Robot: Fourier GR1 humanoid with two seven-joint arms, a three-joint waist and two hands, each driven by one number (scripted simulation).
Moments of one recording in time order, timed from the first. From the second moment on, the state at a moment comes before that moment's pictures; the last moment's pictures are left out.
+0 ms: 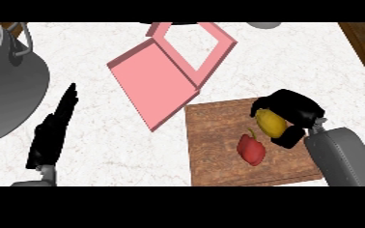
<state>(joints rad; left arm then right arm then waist) 0.00 0.24 0.01 -1.55 -0.14 0.09 0.10 -0.35 -0.39 0.19 -1.32 0.96 0.55 -0.31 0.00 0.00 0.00</state>
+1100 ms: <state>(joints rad) 0.00 0.22 0.03 -1.53 -0.17 0.07 0.08 -0.34 -0.15 0.10 -1.58 1.21 0.33 0.34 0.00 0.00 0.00</state>
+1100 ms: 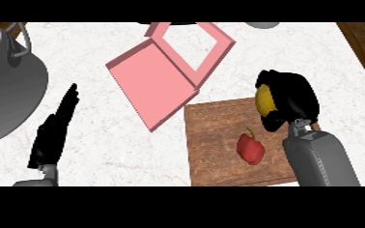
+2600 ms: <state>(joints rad) -0.01 0.19 0.03 -1.54 -0.19 0.05 0.09 -1.07 0.00 0.23 -1.25 0.69 0.05 0.59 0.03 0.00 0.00</state>
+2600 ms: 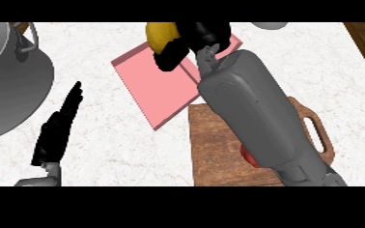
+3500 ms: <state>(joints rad) -0.07 0.17 0.00 -1.53 -0.22 0.04 0.10 -1.29 0.00 0.41 -0.56 0.35 -0.27 0.45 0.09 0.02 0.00</state>
